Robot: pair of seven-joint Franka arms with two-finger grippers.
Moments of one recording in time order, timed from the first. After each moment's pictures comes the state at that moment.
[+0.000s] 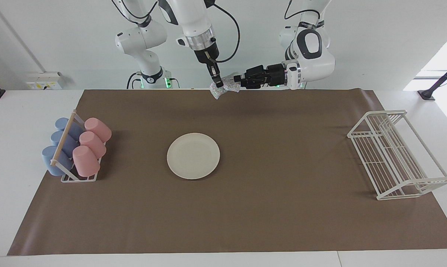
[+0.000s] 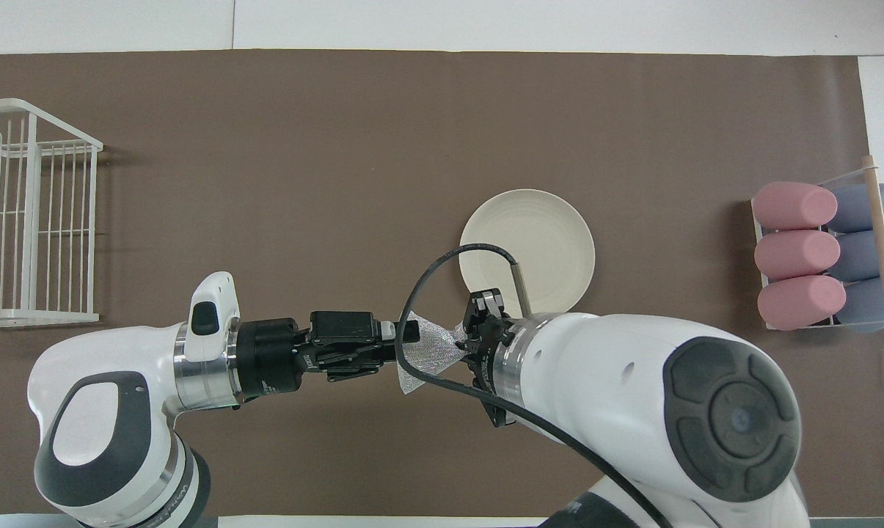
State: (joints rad) left arm -0.42 -0.32 -0.03 -2.44 -1.72 2.03 0.19; right arm 0.49 -0.18 0.13 -1.95 0.26 1.98 1.95
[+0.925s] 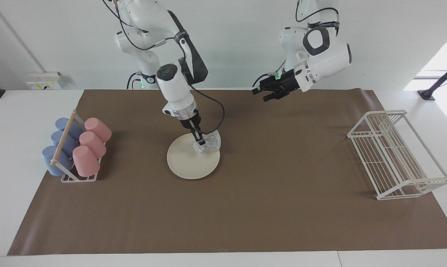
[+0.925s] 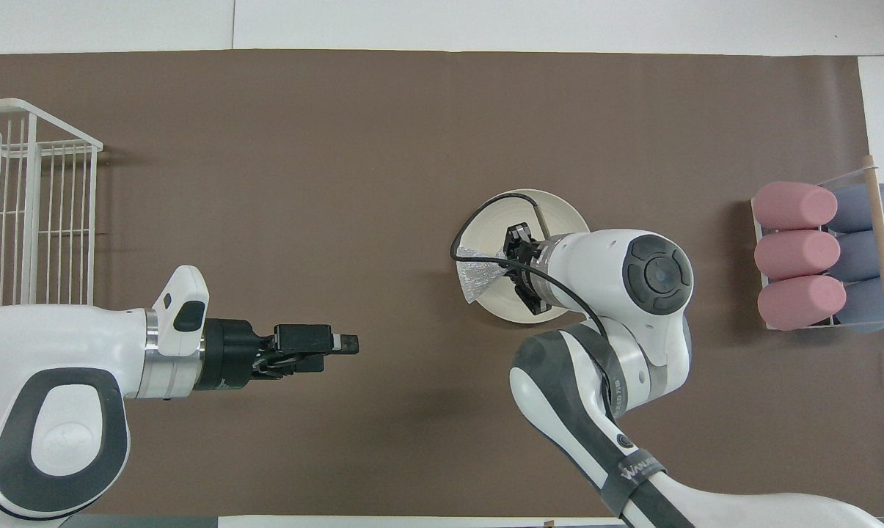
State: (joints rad) left arm -0.28 -0.34 -0.01 -2.42 -0.92 2.02 0.00; right arm 0.33 0.15 0.12 -2.20 0.26 2.54 1.50
